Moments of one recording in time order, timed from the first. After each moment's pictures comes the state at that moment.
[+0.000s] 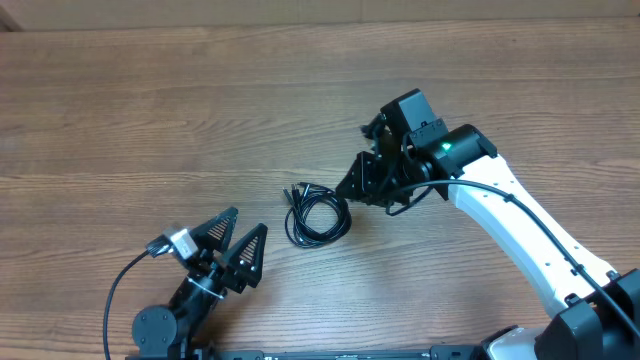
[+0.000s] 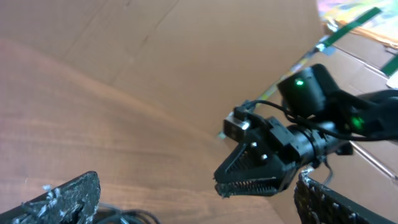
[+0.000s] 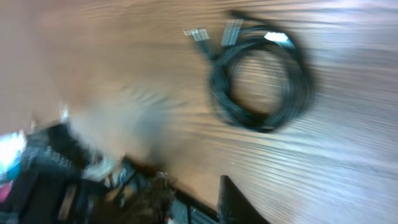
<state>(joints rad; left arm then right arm) 0.01 0.01 0.02 0.13 0.58 -0.85 0.48 1.59 1.32 -0.95 -0.53 0.61</state>
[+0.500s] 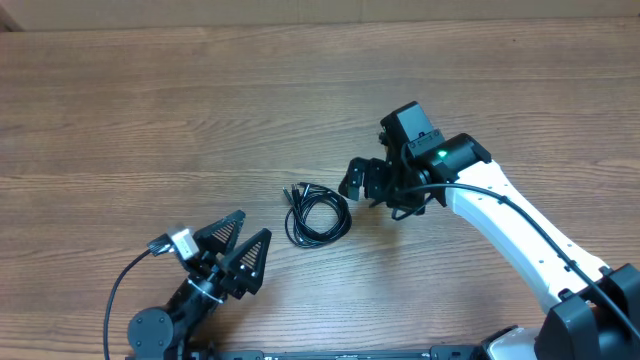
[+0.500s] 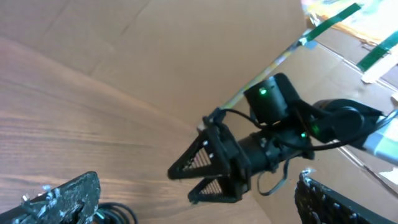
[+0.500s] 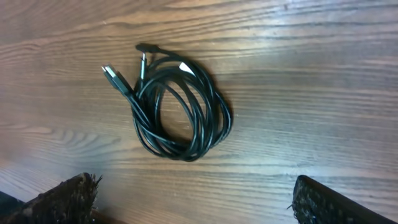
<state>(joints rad) 0.01 0.02 0.08 0.10 0.66 -0.89 0.48 1.59 1.23 -0.89 -0.32 0.64</state>
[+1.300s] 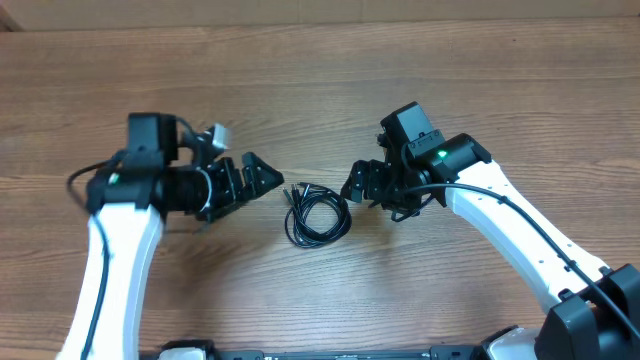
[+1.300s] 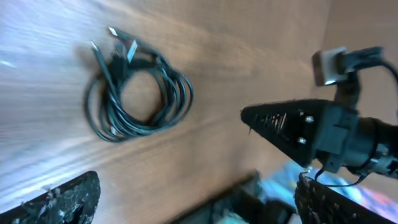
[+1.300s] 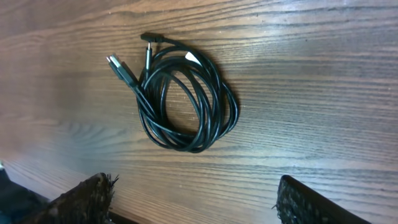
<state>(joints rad) 0.01 1.35 1.15 -1.05 0.77 -0.34 0.48 1.59 1.23 -0.90 -0.36 0.65</state>
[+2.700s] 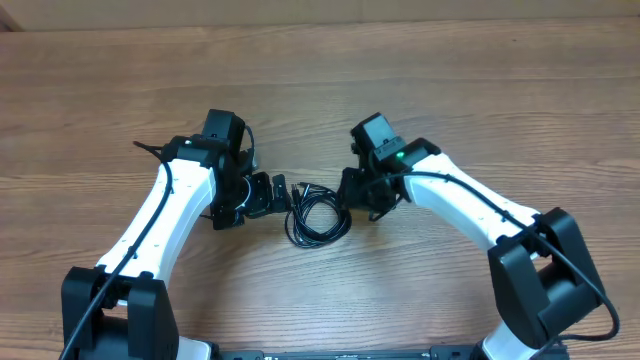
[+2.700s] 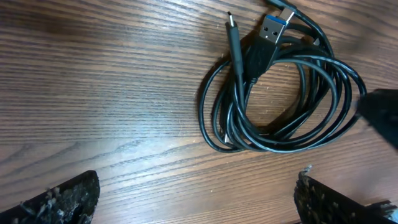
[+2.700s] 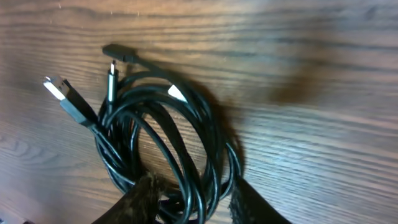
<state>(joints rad) -0.18 1.61 1.14 -1.04 0.32 -0.37 0.54 1.81 1.20 -0.68 -0.32 0.61</state>
